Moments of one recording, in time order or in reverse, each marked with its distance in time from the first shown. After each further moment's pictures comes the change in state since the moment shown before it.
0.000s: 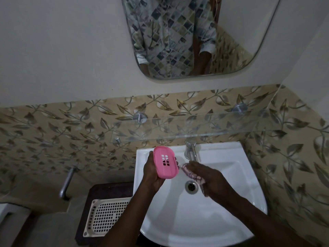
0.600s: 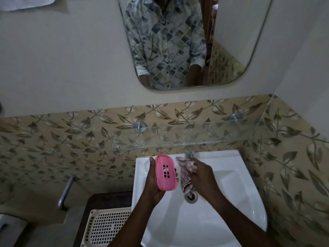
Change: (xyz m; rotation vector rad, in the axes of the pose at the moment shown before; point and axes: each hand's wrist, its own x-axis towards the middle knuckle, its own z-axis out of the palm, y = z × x) left_hand 0.001 -0.012 -0.009 0.109 -0.077 0.007; right_hand 0.044 -0.016 0.025 0.351 0.178 0.407
